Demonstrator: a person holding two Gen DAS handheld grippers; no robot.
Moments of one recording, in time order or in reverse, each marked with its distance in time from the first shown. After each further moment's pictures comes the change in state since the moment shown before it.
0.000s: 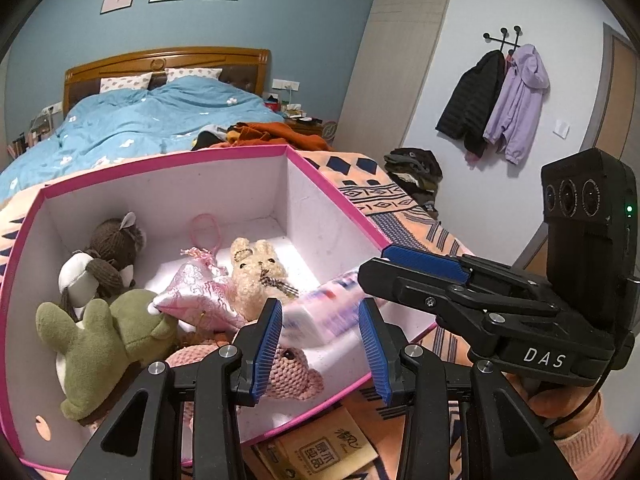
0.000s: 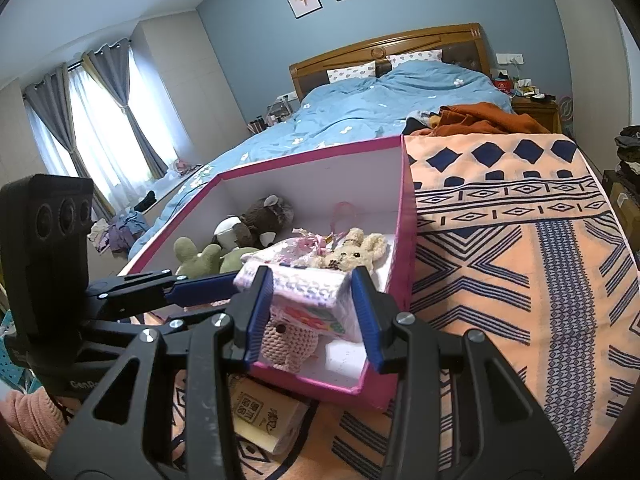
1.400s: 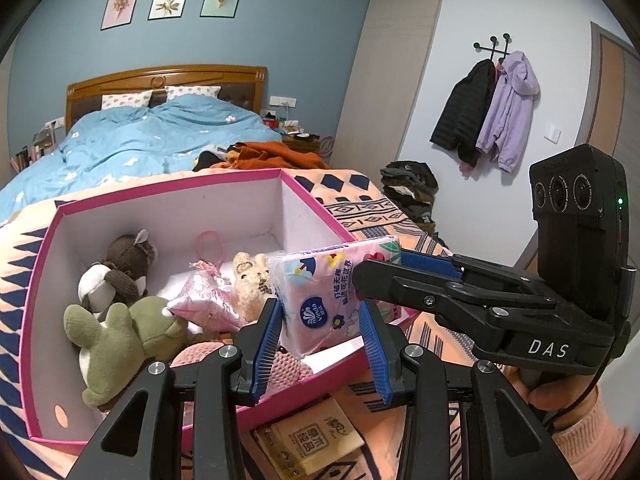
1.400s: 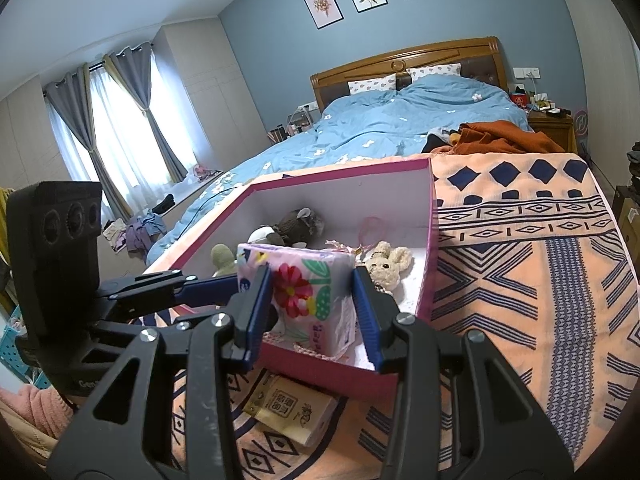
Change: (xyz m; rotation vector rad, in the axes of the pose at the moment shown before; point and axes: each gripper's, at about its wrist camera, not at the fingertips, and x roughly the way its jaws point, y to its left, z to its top) left arm -0.030 -0.011 -0.003 0.019 -0.056 -0.001; right arm -0.021 0.019 0.006 -0.034 -0.029 0.071
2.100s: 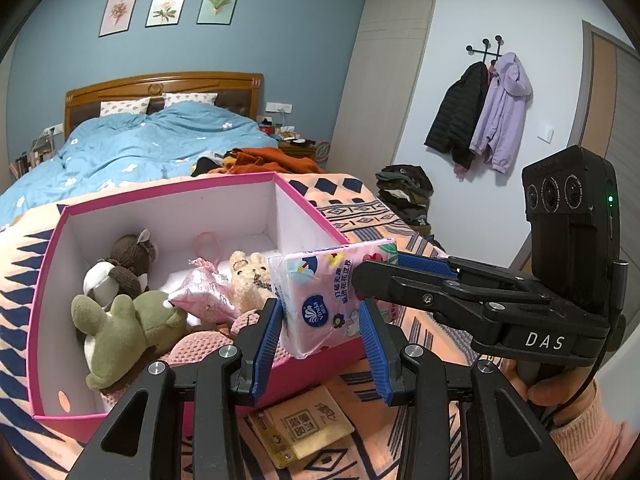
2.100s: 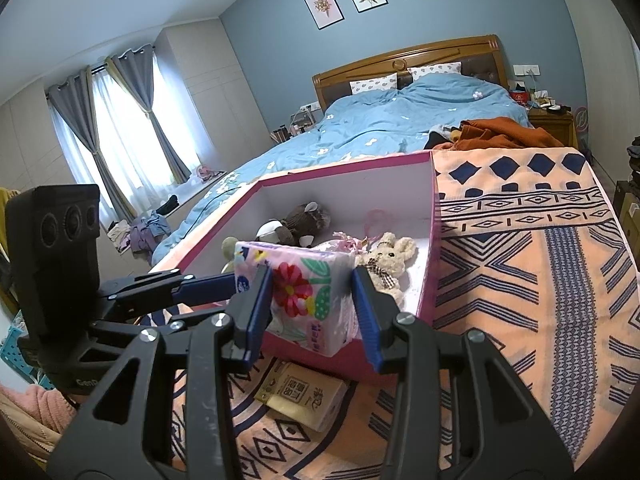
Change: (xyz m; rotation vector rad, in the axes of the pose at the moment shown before) left arm -0.017 -0.009 -0.009 0.017 -0.025 -0.006; right arm -0.013 0.006 -0.009 0.013 -0.006 0.018
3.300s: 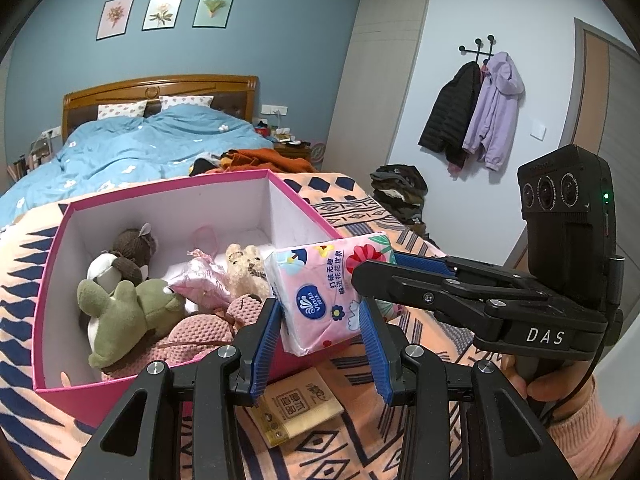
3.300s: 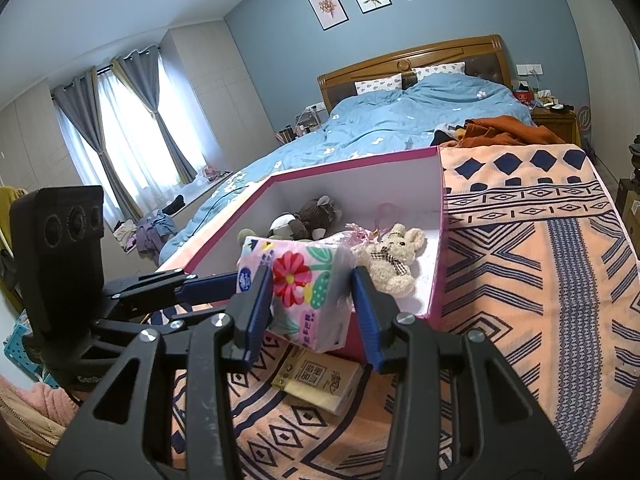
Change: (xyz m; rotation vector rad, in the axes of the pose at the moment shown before) left arm -0.016 -0.006 -0.012 0.013 -0.005 -0.014; right arm -0.014 0.014 -0.010 -0.001 -0.001 0.018
